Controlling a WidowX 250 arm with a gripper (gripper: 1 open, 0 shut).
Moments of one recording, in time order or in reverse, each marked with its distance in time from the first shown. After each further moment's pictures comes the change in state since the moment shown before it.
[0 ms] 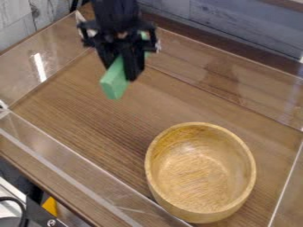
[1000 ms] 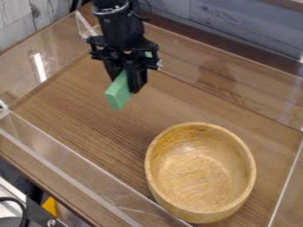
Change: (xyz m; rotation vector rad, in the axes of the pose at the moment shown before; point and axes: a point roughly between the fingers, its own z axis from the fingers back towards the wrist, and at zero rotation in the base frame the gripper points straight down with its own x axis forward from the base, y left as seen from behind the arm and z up) arm 0.015 0.004 -0.027 0.020 -0.002 -0.075
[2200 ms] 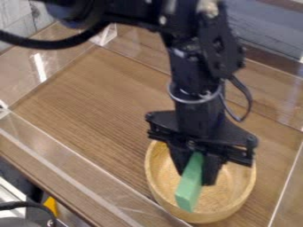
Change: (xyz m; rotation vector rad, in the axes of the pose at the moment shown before) arm -0.081 -0.137 -0.020 0.007 -0.013 0.017
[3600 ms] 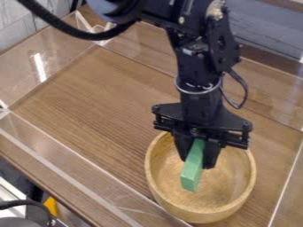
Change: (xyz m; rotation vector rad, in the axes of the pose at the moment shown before) arm 0.036 0.023 -0.018 0.014 -0.004 0.092
